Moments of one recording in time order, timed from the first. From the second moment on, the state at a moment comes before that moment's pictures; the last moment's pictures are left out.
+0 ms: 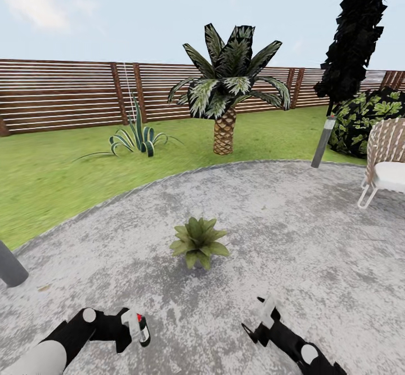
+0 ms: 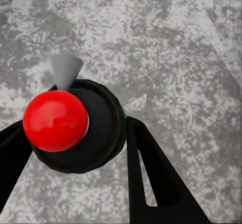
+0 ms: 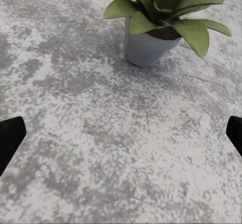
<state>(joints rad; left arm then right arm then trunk) -0.63 0.16 0.10 -0.30 -0.81 -0.25 -0.84 -0.41 -0.08 0.04 -0.49 0.54 -0.48 0.33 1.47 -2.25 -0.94</state>
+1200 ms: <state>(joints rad) -0.64 0.03 -0.01 -0.29 -1.04 -0.23 -0.93 -0.44 0.13 0.18 -0.51 0.69 -0.40 0.56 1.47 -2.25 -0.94</state>
